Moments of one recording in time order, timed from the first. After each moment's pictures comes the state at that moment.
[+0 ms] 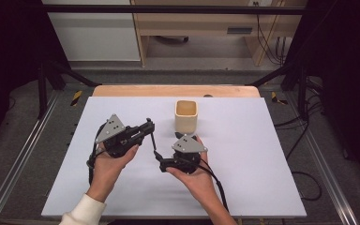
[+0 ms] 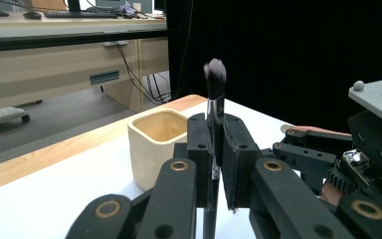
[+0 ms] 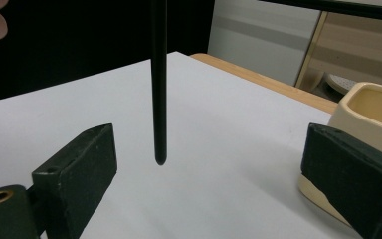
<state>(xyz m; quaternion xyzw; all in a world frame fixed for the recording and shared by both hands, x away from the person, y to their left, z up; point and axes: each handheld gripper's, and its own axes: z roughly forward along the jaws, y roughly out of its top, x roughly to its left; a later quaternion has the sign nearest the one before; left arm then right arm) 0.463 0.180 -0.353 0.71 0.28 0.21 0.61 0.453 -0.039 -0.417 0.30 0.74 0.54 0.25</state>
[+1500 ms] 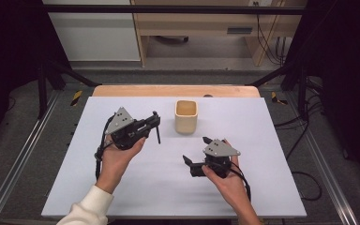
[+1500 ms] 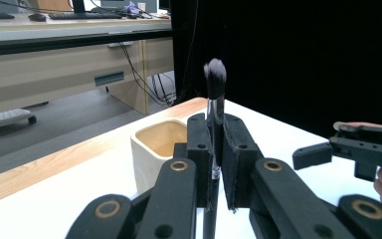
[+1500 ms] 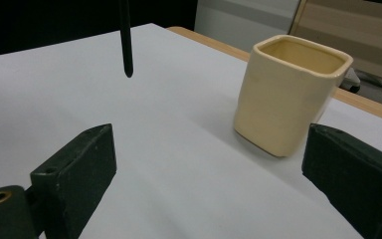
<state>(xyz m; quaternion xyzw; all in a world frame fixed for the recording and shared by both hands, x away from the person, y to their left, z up) 0.482 0.163 -0.347 0.72 0.28 0.22 0.60 0.442 -0.121 -0.422 0.31 0.76 0.51 0.26</state>
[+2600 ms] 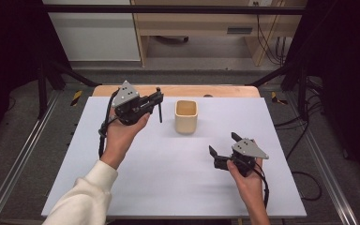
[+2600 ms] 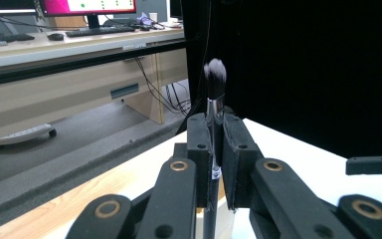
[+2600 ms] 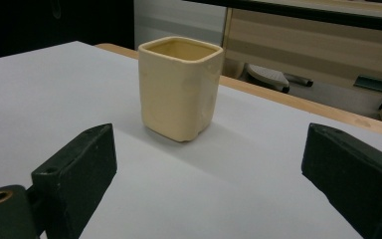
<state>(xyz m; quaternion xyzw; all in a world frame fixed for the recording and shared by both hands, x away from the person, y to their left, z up) 0.524 0.148 -0.301 0.72 0.27 0.25 0.59 0.448 -0.188 -0.432 0.38 0.70 0.51 0.34</state>
